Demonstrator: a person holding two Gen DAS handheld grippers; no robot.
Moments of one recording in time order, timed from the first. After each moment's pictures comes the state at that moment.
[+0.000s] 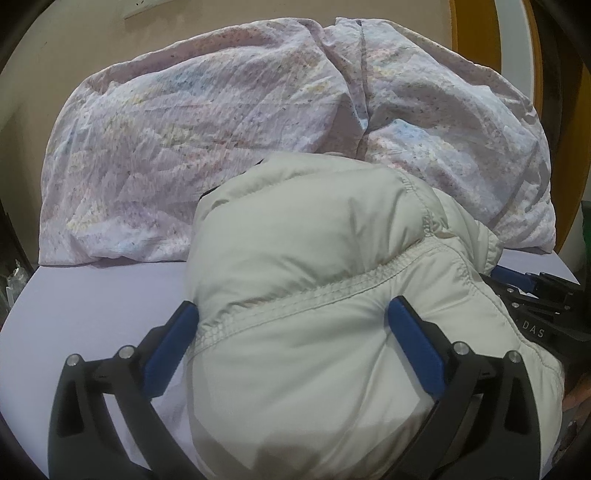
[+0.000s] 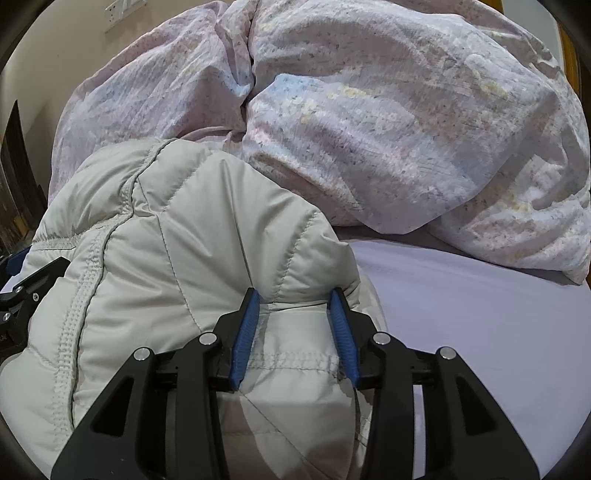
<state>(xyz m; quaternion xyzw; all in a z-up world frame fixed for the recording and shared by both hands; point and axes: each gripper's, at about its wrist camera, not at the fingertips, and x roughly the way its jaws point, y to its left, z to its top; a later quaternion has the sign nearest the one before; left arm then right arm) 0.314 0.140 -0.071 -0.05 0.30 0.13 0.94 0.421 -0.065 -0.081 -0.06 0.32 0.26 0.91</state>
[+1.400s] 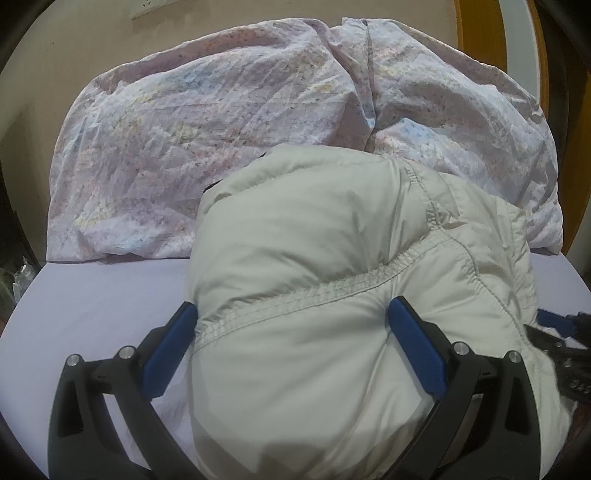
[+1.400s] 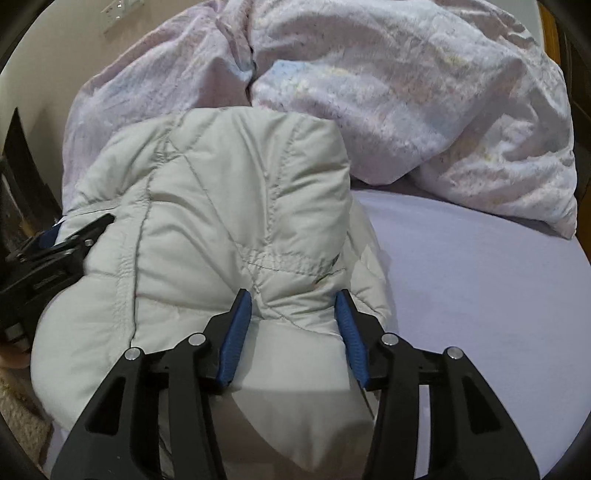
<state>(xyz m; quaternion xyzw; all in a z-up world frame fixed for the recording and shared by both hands) 0.311 0.138 -0.072 -0.05 0.31 0.15 0.94 0.378 -0.096 -0.083 -0.04 0.37 0.26 0.89</state>
